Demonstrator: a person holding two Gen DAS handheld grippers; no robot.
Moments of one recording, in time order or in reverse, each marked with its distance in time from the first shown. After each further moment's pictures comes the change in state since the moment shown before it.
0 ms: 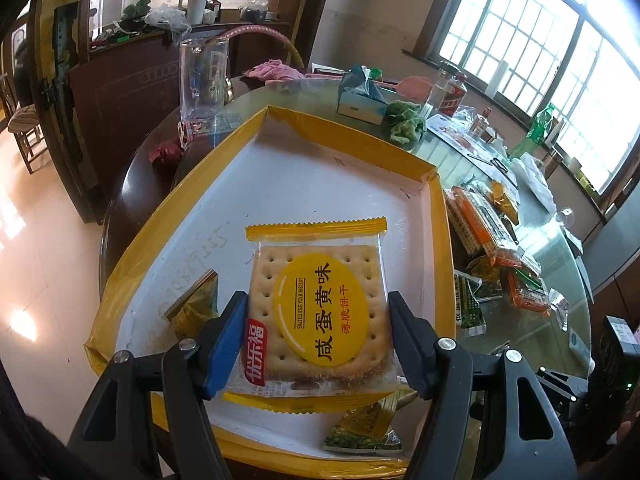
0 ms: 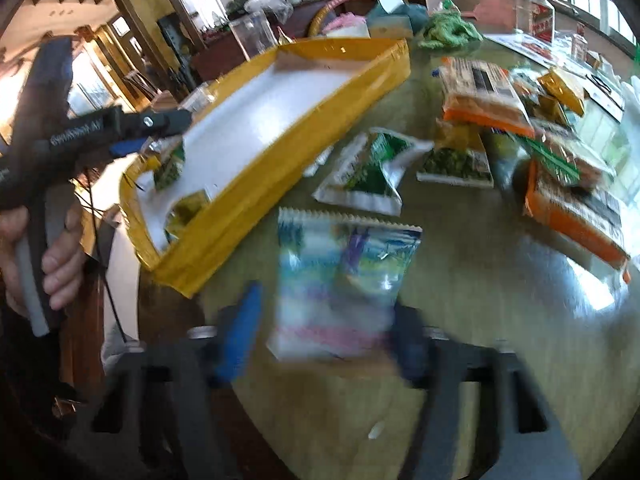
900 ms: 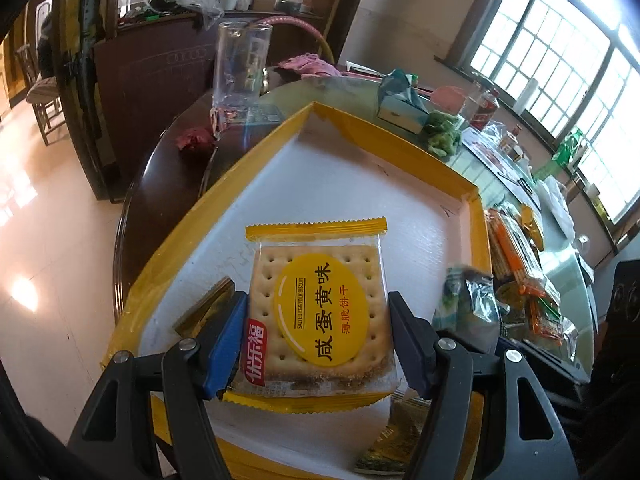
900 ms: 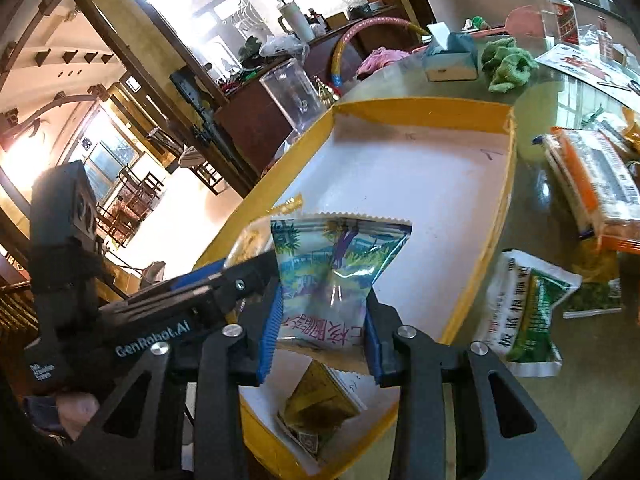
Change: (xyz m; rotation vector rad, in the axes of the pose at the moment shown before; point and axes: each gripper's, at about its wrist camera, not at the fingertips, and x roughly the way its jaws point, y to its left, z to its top) left arm 0.012 0.030 0.011 -0.107 0.017 0.041; right arm 0.041 0.070 0.094 0.119 -0.133 0.158
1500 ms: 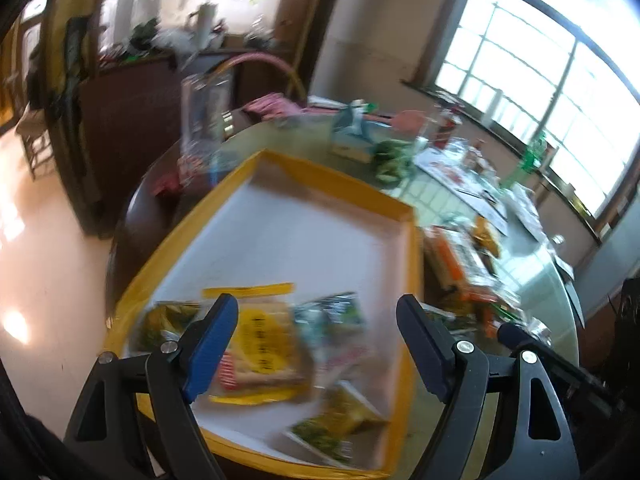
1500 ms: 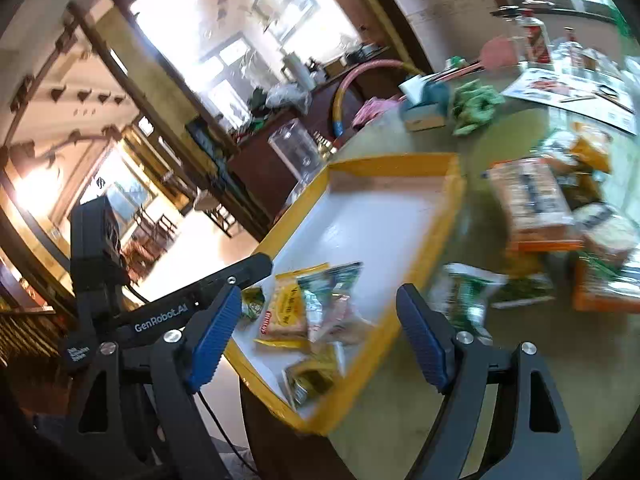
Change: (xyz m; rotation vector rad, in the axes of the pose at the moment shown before) left arm -0.044 -0.057 -0.006 0.103 -0.125 -0.066; right arm -0.102 -0.028 -0.016 0.055 -0.183 0.051
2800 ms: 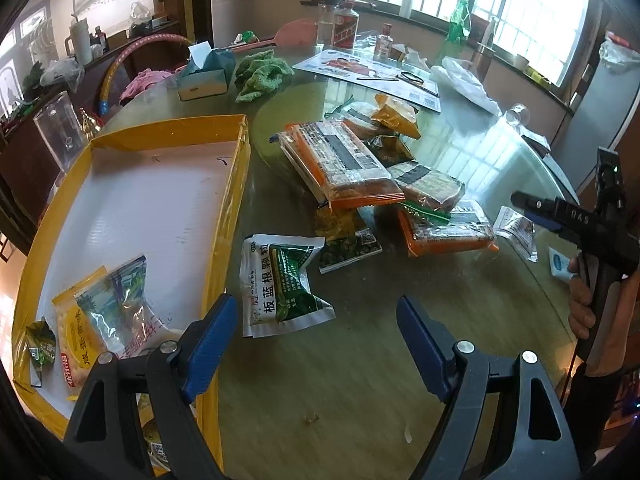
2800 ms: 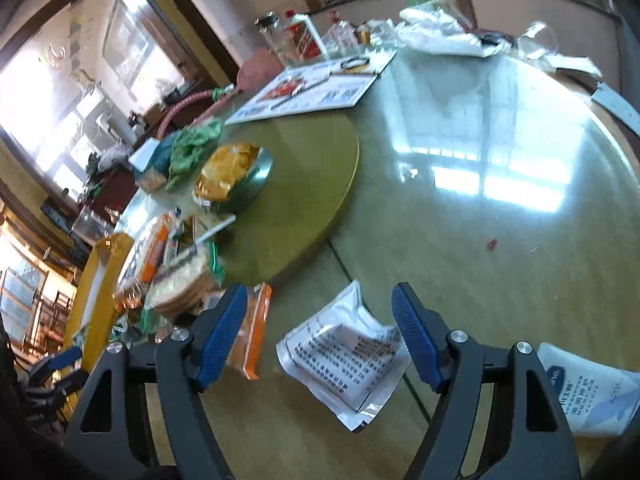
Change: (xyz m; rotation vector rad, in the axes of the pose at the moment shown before) left arm 0.065 -0.135 -0.035 0.321 0.250 -0.048; right arm -0.122 -0.273 0.011 0.280 -0.023 -0.450
